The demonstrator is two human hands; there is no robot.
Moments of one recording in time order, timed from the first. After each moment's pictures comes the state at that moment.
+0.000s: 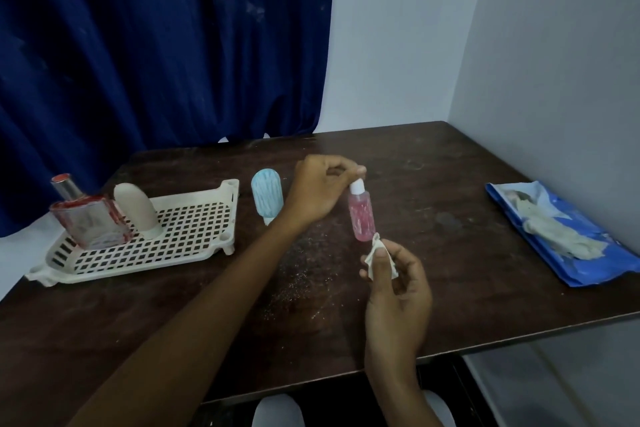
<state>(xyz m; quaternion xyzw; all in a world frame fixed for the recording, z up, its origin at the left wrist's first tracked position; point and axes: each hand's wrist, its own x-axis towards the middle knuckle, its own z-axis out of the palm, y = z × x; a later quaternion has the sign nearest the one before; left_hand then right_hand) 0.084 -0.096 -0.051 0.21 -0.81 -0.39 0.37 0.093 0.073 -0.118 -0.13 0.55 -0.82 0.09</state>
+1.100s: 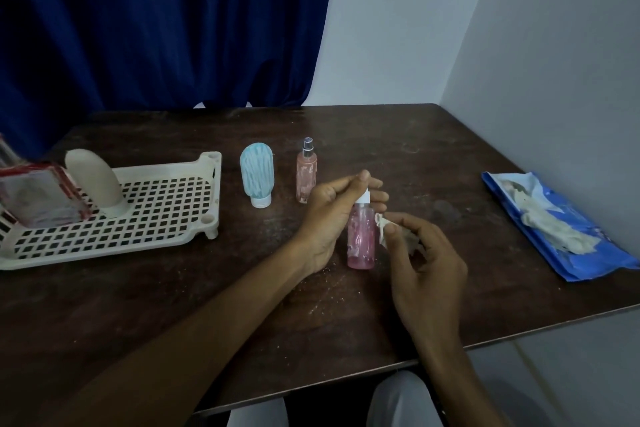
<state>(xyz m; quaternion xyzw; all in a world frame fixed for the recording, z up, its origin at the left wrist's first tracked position) 0.084 -0.055 -0.092 0.17 -0.55 -0.76 0.30 0.040 0.083 -0.106 -0.37 0.71 -0.59 -0.09</state>
